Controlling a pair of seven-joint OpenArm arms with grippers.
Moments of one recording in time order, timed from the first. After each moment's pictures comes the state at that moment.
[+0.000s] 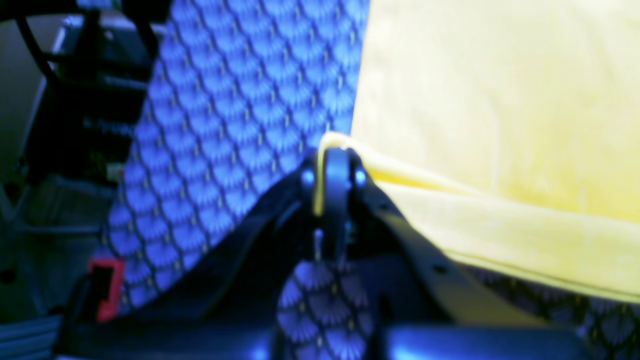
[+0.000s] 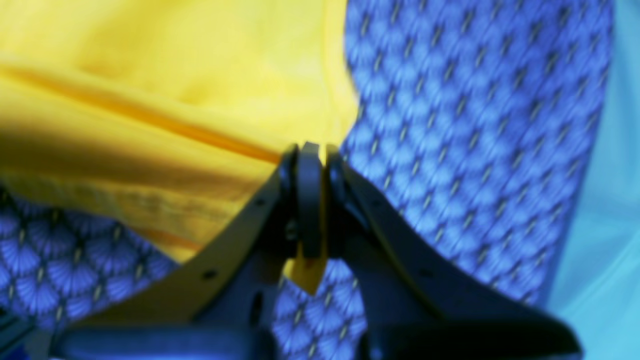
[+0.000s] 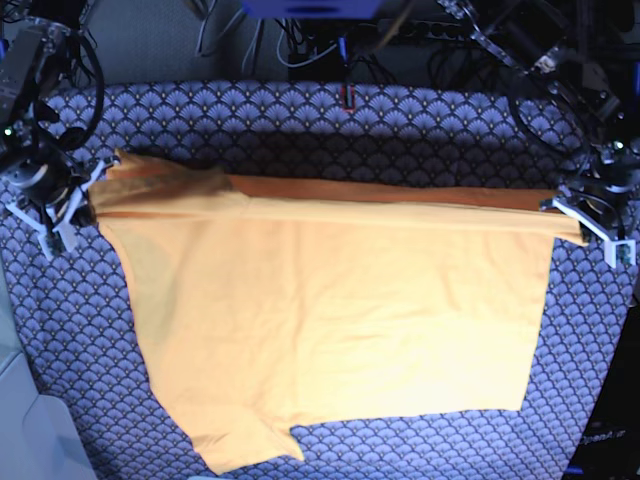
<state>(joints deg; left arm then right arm) -3.7 -0.8 -47.6 101.2 5.2 -36.9 46.5 -9.8 15.8 28.2 107.0 14.6 40.3 -57.5</state>
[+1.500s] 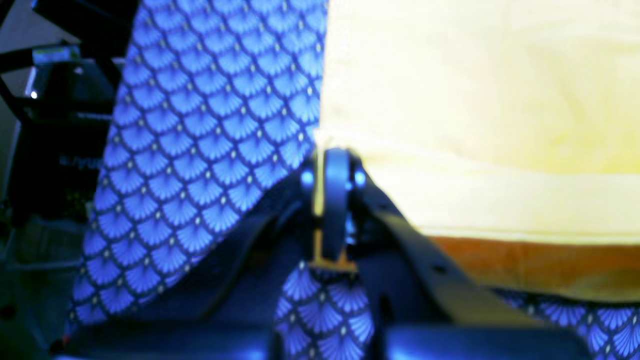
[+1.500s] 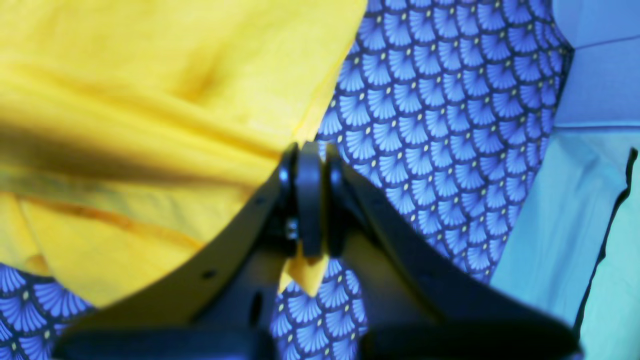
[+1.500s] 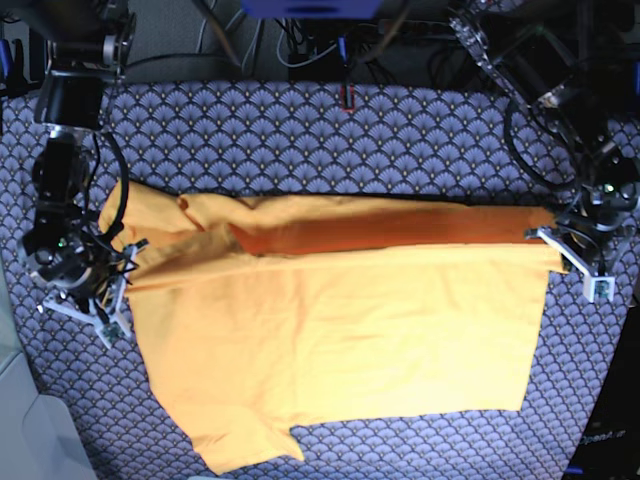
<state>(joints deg) -9.4 -3.6 -40.2 92.5 6.9 -36.2 46.0 12.9 14.6 12.4 88.7 -7.1 40.3 -52.8</state>
